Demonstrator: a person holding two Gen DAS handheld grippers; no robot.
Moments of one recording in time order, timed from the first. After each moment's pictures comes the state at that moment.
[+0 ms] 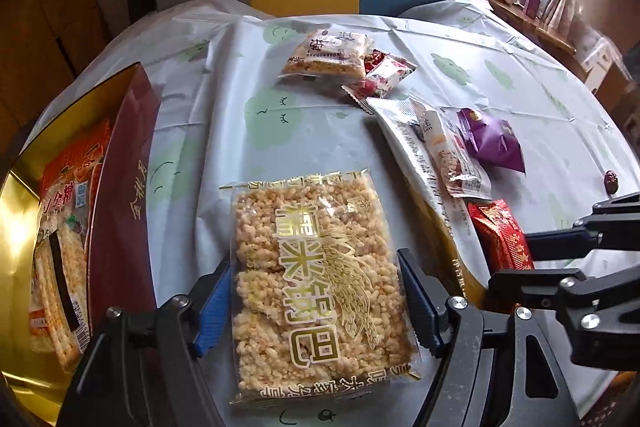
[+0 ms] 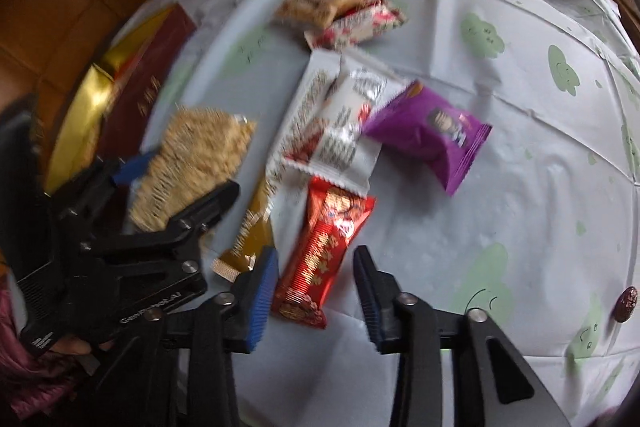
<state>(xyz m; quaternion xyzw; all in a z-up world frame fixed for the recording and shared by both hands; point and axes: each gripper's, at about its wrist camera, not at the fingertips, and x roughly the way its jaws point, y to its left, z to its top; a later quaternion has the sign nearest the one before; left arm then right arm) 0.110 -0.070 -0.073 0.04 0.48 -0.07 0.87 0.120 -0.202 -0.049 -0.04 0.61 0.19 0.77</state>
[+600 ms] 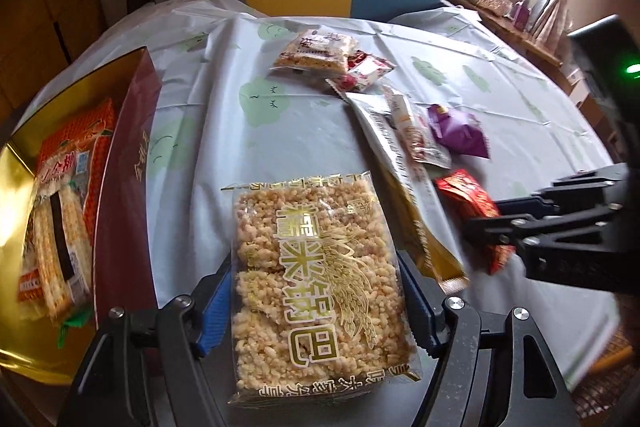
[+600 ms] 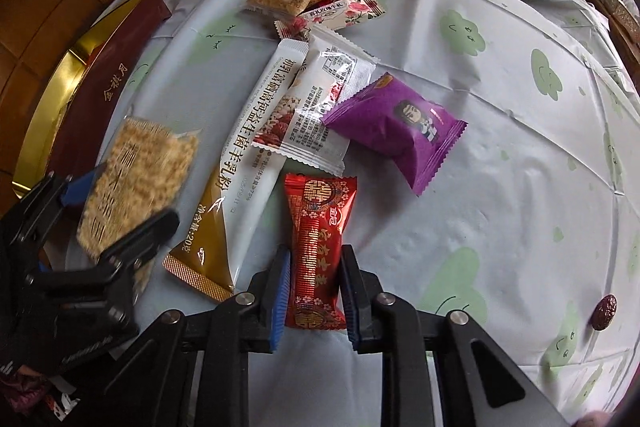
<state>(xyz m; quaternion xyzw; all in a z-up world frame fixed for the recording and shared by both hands) 0.081 -0.063 -0.061 0.00 0.48 -0.10 0.87 0.126 -0.210 -0.059 -0.08 0.61 0.15 0.77</state>
